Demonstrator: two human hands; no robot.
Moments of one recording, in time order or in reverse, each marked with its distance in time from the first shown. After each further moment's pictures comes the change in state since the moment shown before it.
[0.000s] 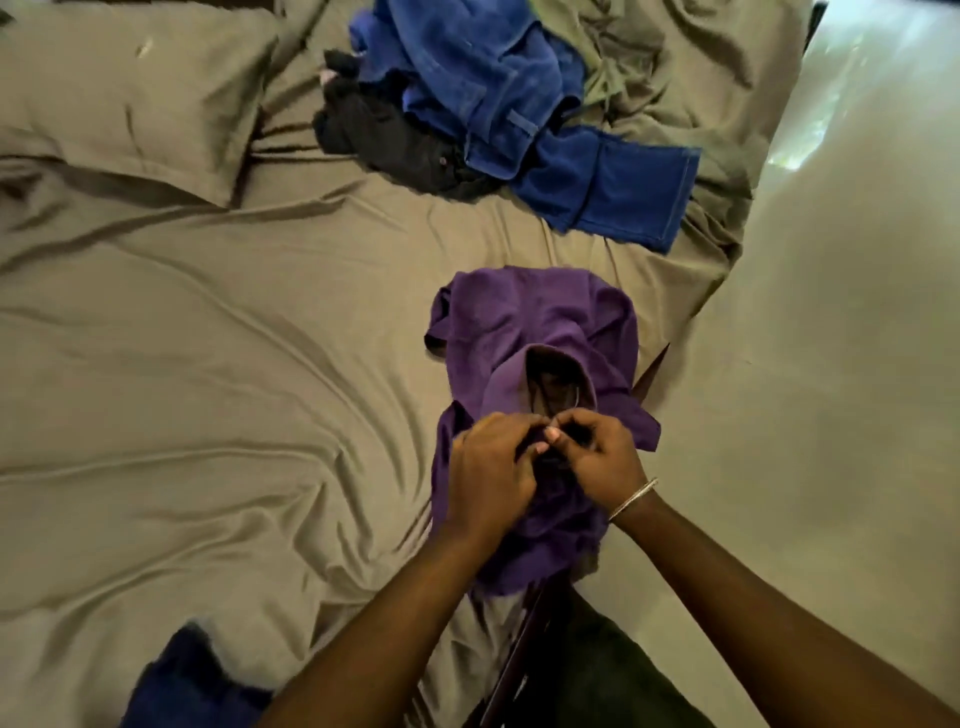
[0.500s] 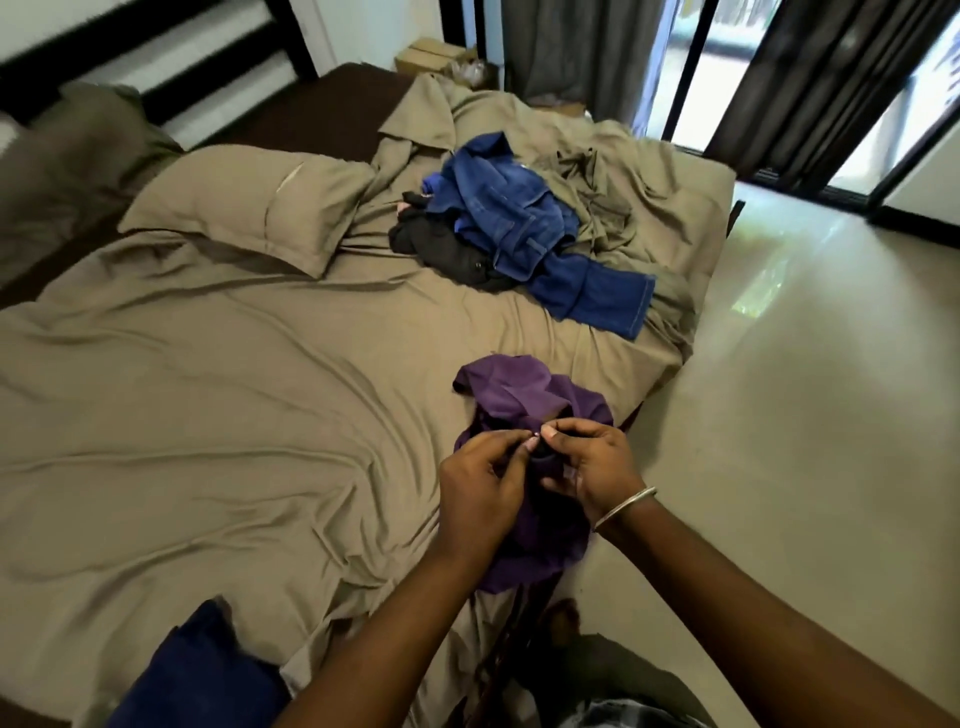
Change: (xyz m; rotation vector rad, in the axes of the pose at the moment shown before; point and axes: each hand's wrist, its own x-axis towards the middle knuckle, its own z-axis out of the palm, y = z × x) left_hand -0.094 0.093 -0.098 -0.289 0.424 0.055; right_hand -0.124 -0.140 -0.018 0.552 -0.086 0.184
